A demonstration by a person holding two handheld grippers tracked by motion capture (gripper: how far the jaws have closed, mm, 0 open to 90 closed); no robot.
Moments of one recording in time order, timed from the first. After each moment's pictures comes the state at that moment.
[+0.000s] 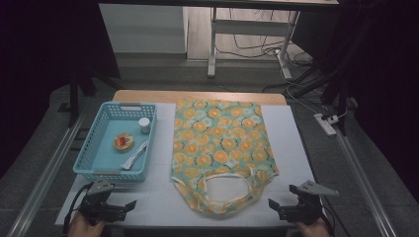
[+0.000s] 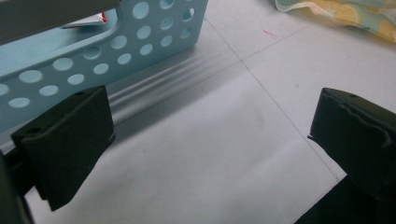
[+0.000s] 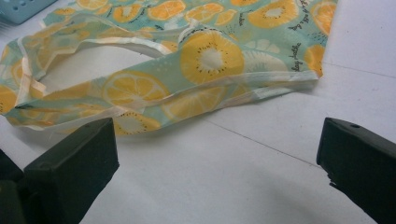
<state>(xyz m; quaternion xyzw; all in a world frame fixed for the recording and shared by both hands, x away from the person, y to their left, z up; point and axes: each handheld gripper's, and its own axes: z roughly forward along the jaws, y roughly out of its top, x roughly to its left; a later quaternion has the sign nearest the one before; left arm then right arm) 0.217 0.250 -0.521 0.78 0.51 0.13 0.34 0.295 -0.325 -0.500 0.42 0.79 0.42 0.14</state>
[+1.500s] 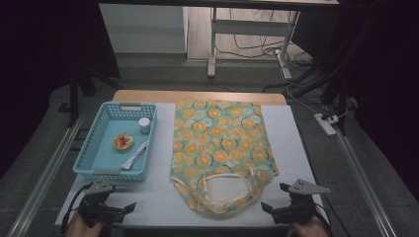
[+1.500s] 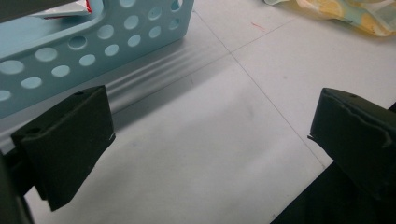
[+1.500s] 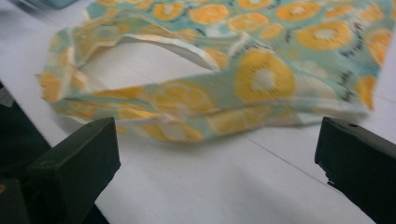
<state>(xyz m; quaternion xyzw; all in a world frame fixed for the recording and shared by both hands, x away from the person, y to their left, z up) 0.216 0.253 -0.521 0.79 0.50 0.11 0.35 0.292 -0.301 -0.487 0.34 0.83 0.43 0.12</state>
